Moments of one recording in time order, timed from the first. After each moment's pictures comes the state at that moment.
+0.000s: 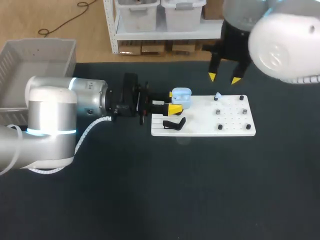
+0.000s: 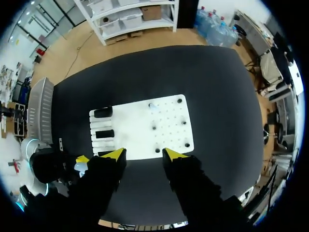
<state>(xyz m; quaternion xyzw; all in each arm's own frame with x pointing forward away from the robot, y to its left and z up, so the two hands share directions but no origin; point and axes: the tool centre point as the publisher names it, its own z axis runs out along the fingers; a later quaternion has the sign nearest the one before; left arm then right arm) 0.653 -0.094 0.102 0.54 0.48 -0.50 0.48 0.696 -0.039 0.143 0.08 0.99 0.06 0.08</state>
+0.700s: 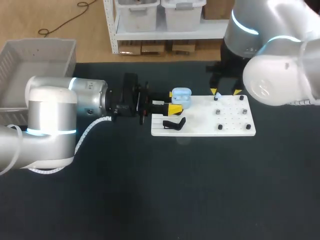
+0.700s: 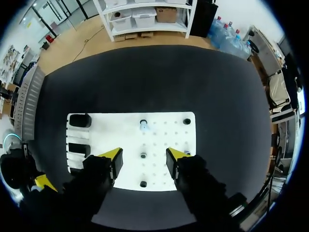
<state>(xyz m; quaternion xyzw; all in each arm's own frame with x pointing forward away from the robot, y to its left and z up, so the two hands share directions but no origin) 0.653 -0.094 0.102 0.54 0.48 -0.50 0.48 0.737 -0.061 0.059 0.03 0.99 0.05 0.10</state>
